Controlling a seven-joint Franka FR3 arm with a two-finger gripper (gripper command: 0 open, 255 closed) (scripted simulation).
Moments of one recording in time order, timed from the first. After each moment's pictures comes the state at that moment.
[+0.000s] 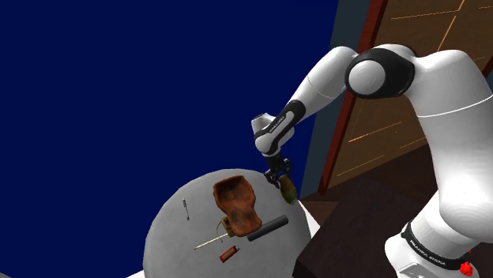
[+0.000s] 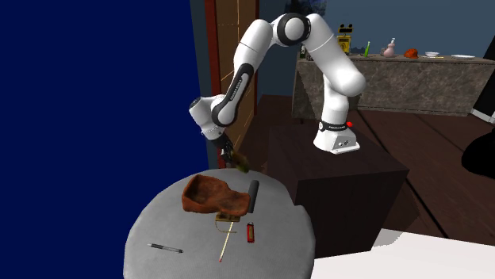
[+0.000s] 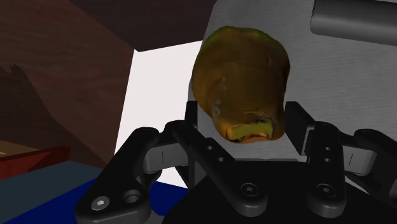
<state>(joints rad) -0.11 0.70 0.11 -1.91 -0.11 2.15 0.26</state>
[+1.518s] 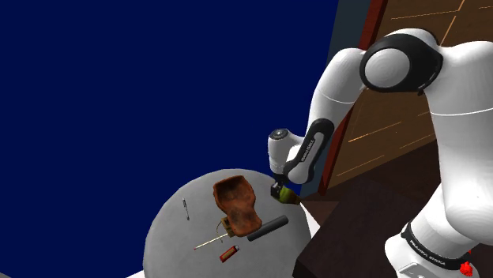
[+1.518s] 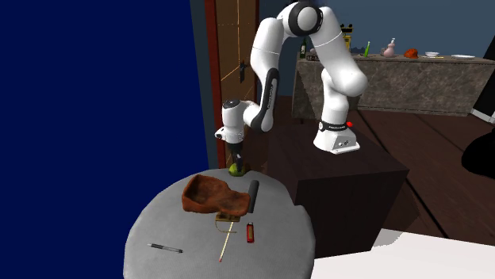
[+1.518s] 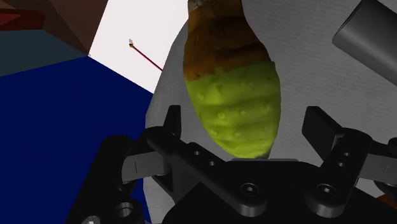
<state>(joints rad) 0.00 0.56 0.04 -2.34 -0.41 2.82 0.25</state>
